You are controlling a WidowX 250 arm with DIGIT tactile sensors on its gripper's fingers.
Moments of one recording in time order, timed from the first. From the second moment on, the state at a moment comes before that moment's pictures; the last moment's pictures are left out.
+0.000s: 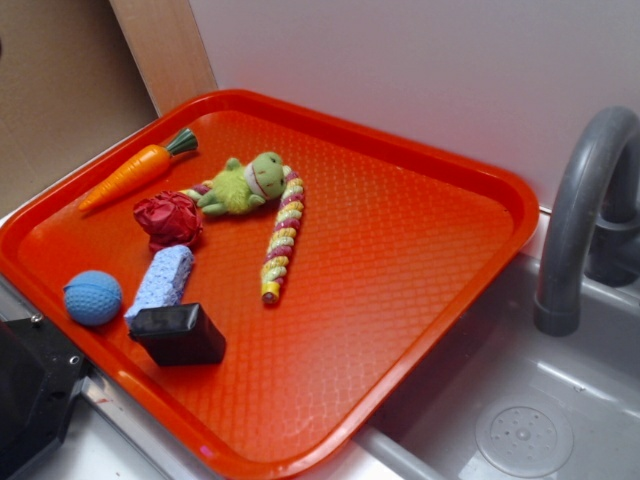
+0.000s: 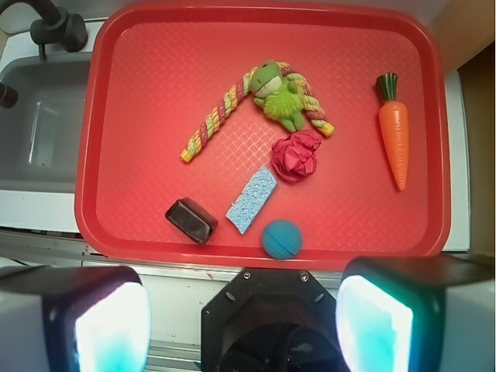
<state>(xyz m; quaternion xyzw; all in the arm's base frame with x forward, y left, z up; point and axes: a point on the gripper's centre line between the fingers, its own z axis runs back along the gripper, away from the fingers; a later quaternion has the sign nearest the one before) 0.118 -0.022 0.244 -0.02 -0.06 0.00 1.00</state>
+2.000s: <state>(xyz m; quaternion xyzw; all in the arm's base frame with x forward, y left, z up) 0.140 -0.084 0.101 0.03 -0.02 -0.41 0.91</state>
